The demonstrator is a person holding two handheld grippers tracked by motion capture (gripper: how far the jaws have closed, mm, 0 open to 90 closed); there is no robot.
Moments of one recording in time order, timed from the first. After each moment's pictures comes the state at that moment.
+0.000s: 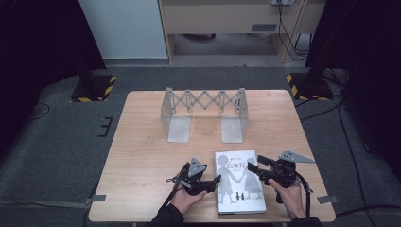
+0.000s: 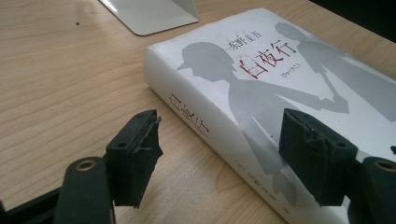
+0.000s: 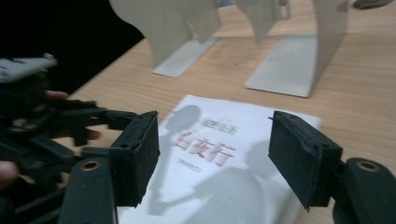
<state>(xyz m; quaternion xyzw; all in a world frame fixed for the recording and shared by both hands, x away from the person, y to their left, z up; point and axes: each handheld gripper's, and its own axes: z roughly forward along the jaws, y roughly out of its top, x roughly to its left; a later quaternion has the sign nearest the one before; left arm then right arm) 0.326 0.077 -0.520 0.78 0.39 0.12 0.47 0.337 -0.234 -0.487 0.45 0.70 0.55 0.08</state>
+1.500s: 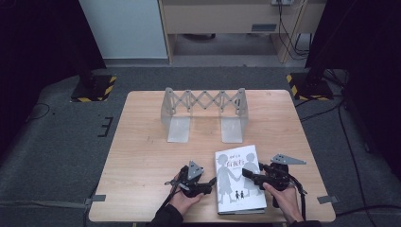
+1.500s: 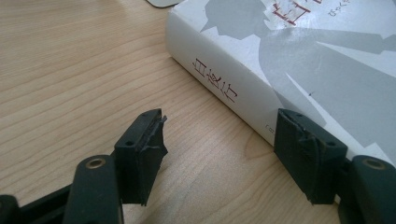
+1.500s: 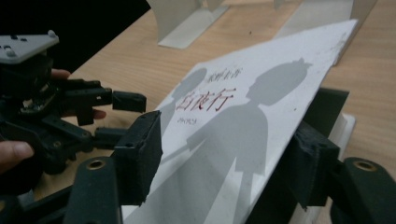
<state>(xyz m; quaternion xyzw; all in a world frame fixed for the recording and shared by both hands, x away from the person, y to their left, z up) 0.323 0.085 -0.532 0.80 0.40 0.14 0.43 0.334 -0.221 -0.501 0.45 0.72 0.53 0.04</state>
